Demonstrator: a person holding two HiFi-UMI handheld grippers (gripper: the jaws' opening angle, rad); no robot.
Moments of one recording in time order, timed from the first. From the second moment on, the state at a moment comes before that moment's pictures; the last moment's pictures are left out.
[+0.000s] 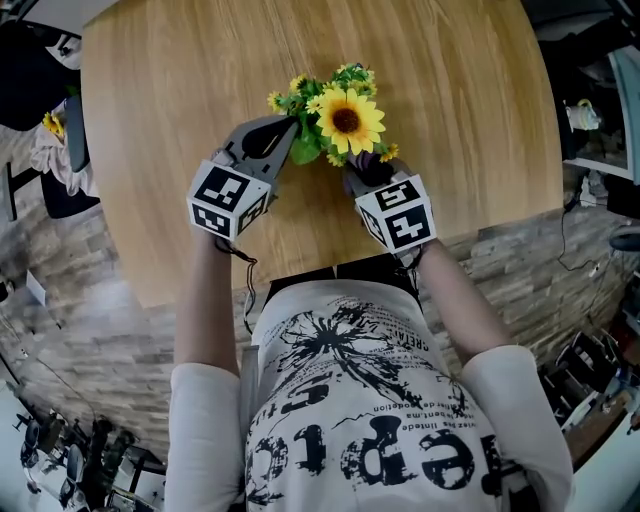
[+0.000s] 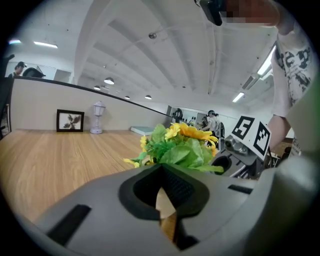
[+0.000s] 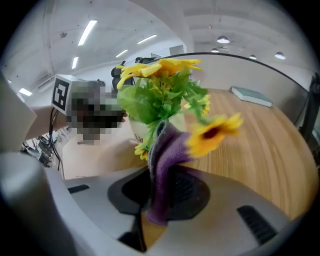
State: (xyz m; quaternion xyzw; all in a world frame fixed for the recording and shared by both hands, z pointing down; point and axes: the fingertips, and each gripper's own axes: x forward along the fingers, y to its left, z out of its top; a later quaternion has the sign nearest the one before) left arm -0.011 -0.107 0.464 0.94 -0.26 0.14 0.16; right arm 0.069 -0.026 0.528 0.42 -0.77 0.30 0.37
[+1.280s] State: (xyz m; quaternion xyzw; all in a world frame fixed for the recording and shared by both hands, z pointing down) left arm -0.013 -0.101 0.461 0.95 -0.26 0.11 0.17; right arm -0.044 -0.019 0.521 0.30 -0.82 0.36 0.33
